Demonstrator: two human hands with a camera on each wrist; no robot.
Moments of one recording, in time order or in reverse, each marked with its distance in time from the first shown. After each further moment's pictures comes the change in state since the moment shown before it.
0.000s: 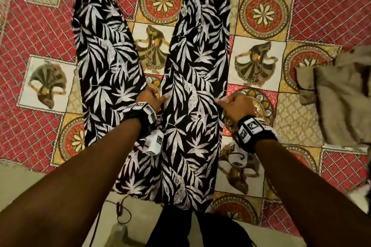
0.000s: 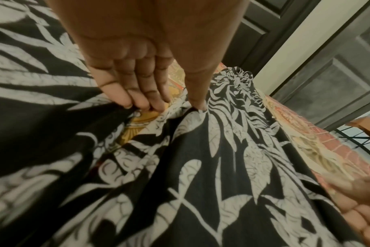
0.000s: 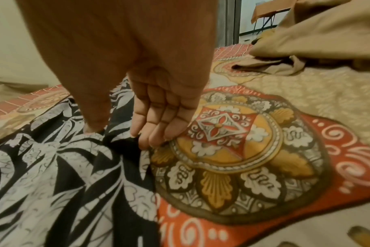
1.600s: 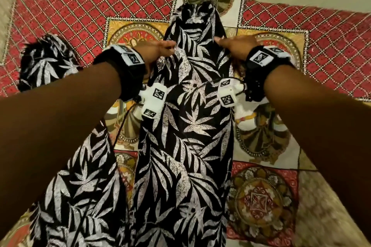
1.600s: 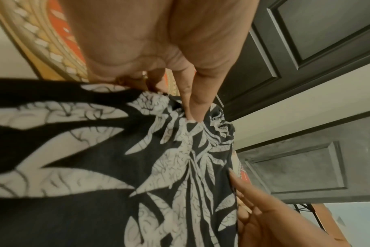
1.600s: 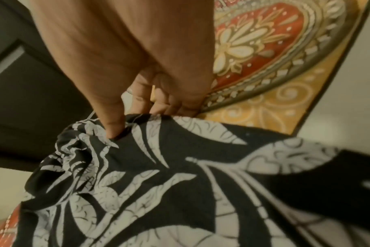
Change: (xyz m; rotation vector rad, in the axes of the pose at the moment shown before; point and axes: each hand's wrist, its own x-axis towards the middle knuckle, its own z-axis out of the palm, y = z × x) left_hand 0.235 0.238 -0.060 -0.419 -0.310 0.093; right_hand 0.321 -0.148 -0.106 0.425 -0.088 0.026
